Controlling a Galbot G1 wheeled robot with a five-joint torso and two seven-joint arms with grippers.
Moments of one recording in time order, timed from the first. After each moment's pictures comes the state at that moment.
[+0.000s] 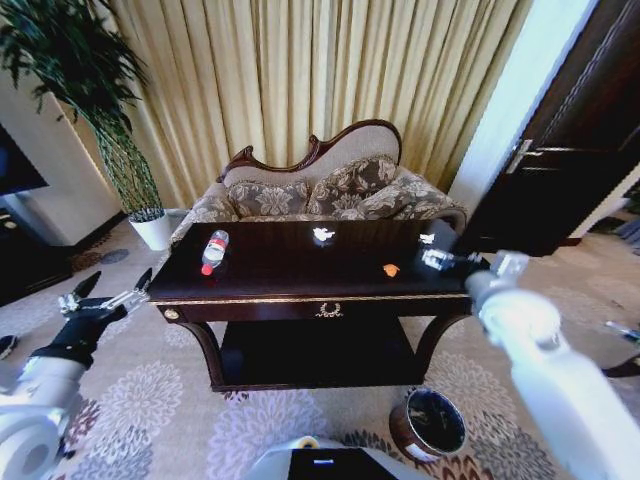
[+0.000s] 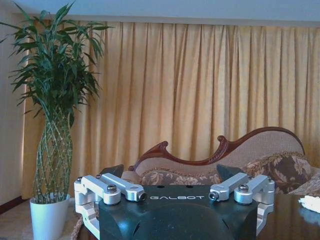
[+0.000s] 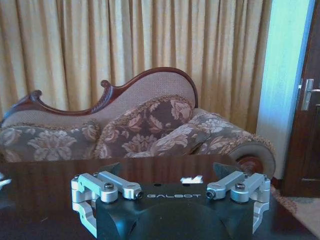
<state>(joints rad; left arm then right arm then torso) 1.81 -1.18 -1.28 -2.48 -0.83 0.30 0.04 -0.97 0.76 0.63 1.92 0.93 -0.60 0.32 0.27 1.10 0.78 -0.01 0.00</state>
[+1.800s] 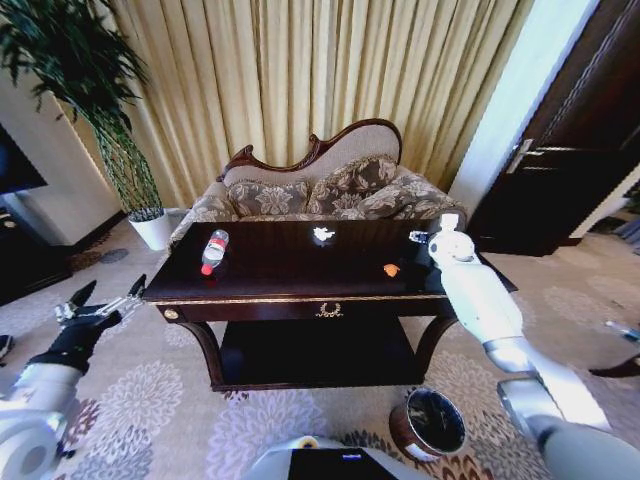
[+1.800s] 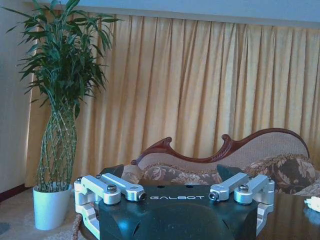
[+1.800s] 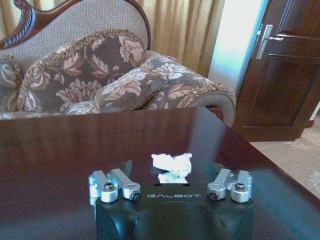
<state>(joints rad) 1.81 -1.20 -1.28 -2.44 -0.85 0.28 0.06 -0.41 1.00 0.24 1.21 0.69 -0.67 0.43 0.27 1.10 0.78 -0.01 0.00</state>
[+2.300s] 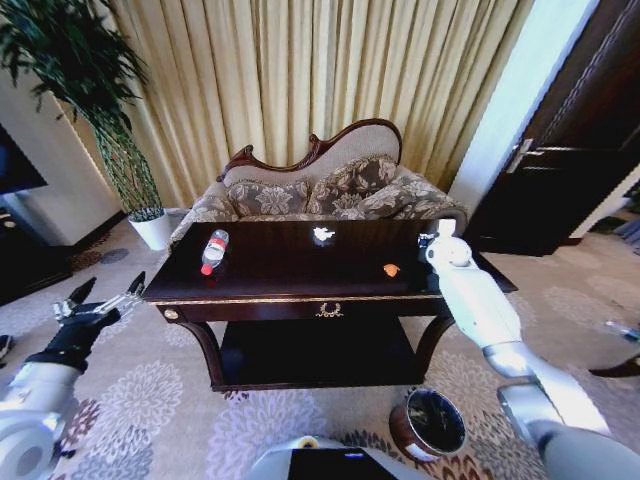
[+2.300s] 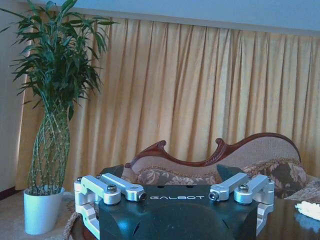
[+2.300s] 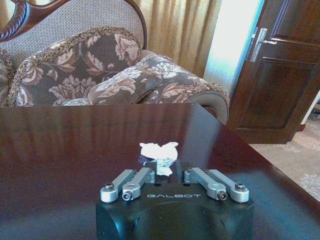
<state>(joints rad) 1.81 -1.20 -1.29 -2.45 -0.88 0.28 0.08 -0.44 0.99 0.24 1.22 0.66 -0.64 0.43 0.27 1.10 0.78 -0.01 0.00</state>
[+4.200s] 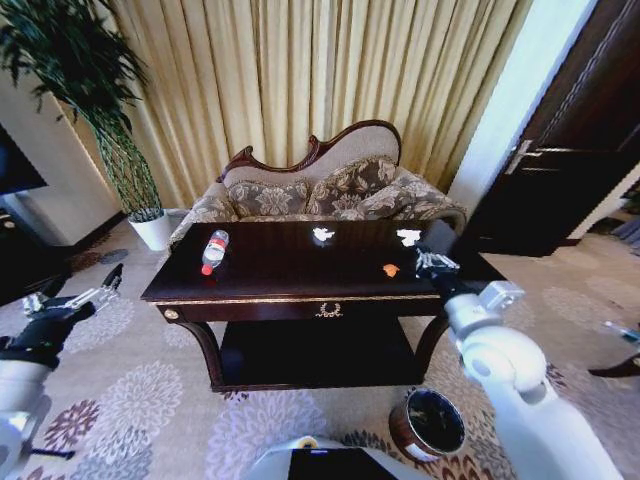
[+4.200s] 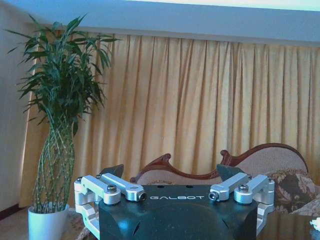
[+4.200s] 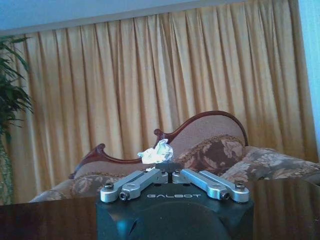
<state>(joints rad) 1.79 -1.15 -1.41 -2.41 -0.95 0.28 0.12 -1.36 1.04 0.66 2.39 0.74 -0.39 0.29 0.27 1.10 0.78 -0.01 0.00</state>
